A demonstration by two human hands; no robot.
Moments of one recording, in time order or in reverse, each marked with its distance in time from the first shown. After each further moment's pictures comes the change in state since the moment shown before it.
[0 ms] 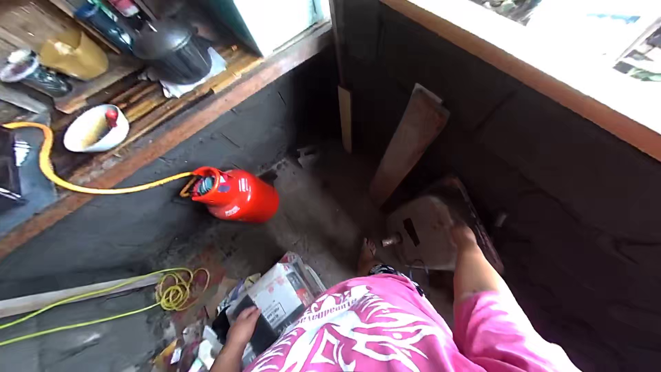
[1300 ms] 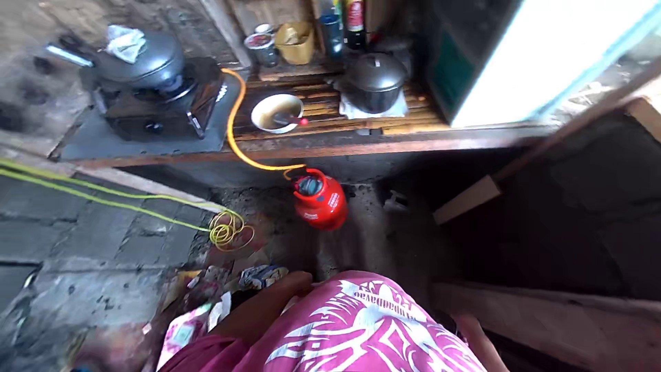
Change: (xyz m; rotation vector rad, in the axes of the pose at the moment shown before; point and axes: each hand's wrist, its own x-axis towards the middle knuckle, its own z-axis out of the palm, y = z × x) left_hand 0.164 0.147 -0.171 0.568 -0.481 0.185; right_hand 0.005 -0.280 0.210 -0.710 -0.363 -0.482
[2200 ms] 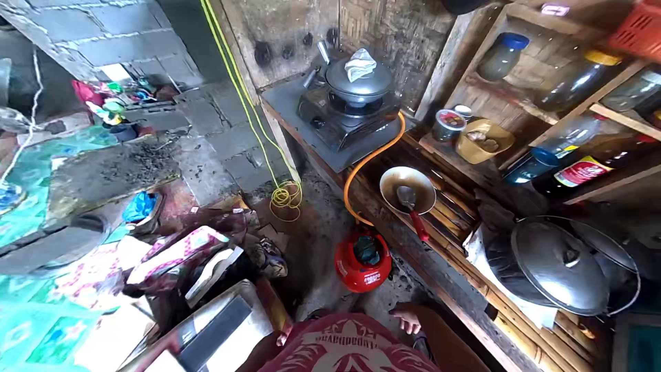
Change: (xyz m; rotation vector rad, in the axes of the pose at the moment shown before) left_hand 0.104 -0.033 0.105 -1.326 0.443 -0.383; right_hand 0.123 -0.593 -0.067 -0.938 -0.664 -0.345
